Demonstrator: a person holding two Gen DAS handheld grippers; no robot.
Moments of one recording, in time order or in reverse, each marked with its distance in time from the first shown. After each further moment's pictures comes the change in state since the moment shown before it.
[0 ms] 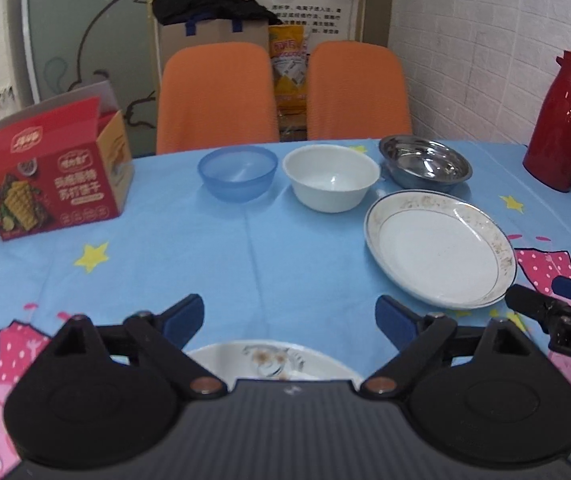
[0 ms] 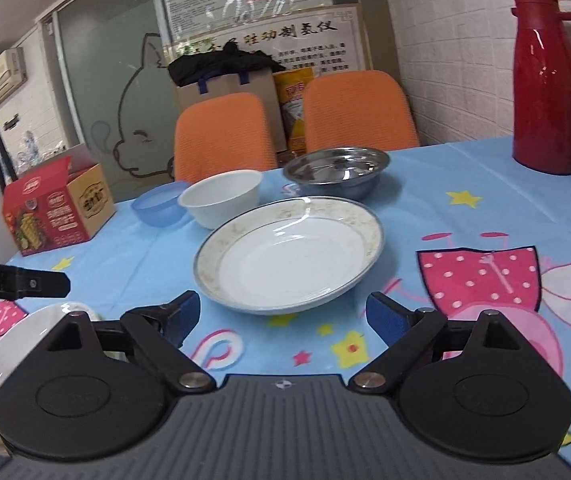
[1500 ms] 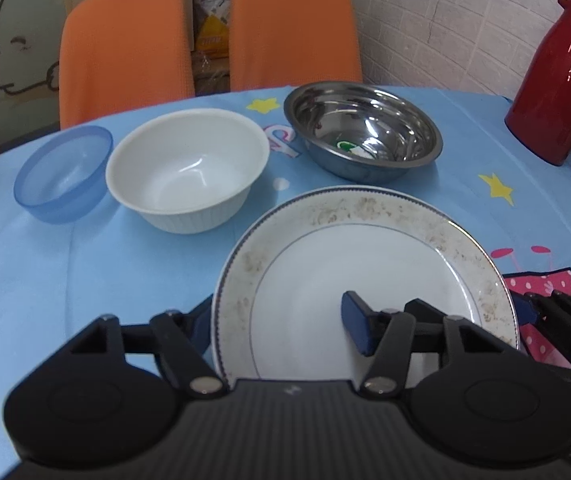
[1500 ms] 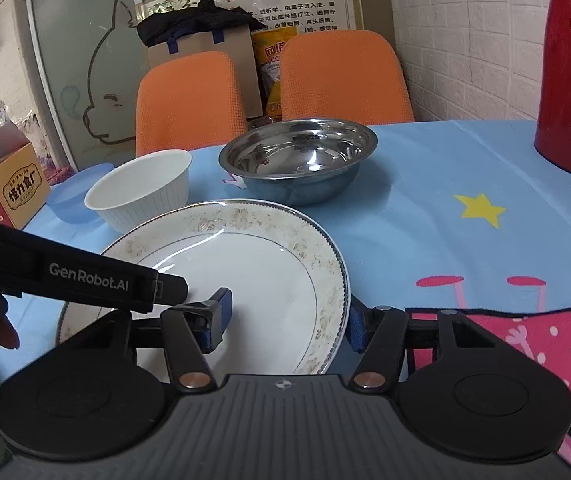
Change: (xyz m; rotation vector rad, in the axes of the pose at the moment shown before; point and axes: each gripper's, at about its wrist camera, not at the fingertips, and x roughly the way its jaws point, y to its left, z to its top) left arm 0.133 -0.081 0.054 0.040 0.183 -0.130; right arm 0.096 -0.032 0.033 -0.030 0.118 -0.038
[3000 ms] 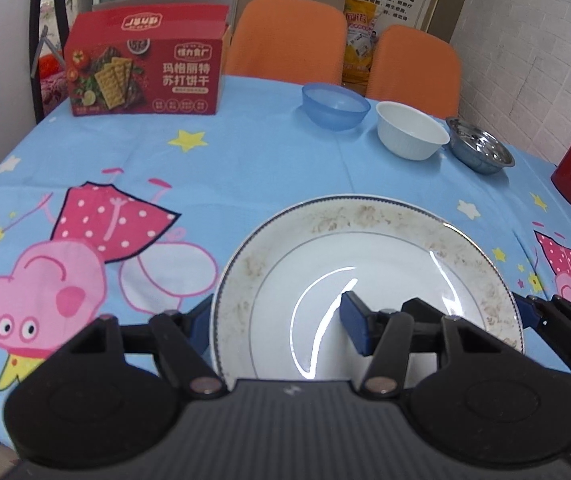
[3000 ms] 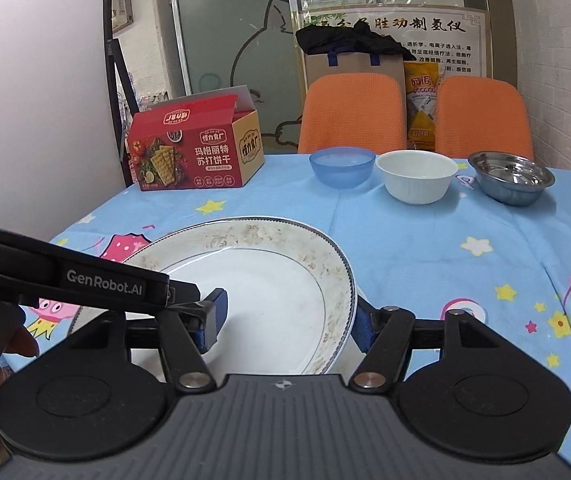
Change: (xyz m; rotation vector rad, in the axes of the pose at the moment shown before) left arm -0.180 0.140 -0.175 -0.301 -0.097 0.130; right arm -0.115 0.190 -0.077 -0.195 -0.053 0.255
